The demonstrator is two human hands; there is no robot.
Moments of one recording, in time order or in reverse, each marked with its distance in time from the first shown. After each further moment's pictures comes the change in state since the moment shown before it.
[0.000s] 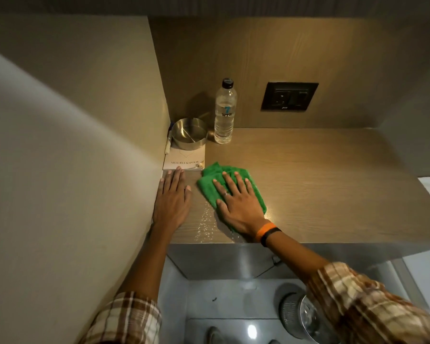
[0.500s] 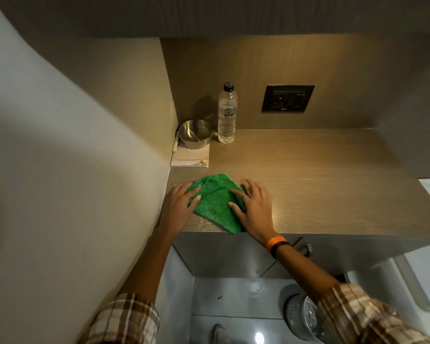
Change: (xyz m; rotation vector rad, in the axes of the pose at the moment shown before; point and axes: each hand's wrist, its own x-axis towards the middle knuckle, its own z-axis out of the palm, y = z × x) left_hand -0.041 0.012 -0.017 -0.171 0.020 0.118; right_hand -0.051 0.014 0.008 0.192 0.285 0.125
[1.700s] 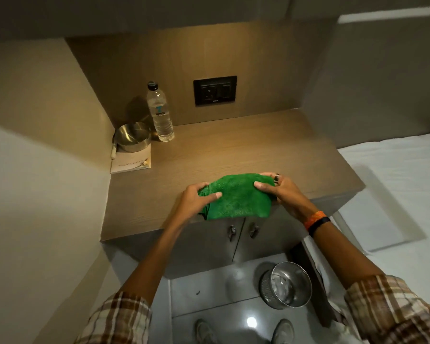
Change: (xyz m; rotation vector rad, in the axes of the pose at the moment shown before) left_hand 0.016 0.187 0.038 -0.648 -0.367 -0.175; right_hand -0.070 0.155 -0.144 1.176 -0.120 0.569
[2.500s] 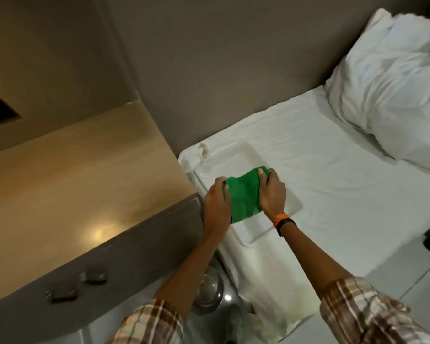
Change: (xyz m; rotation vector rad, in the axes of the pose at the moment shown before) left_hand 0.092 0.178 0.530 0.151 0.125 0.267; right_hand -0.028 0.128 -0.424 -0.374 0.913 0.070
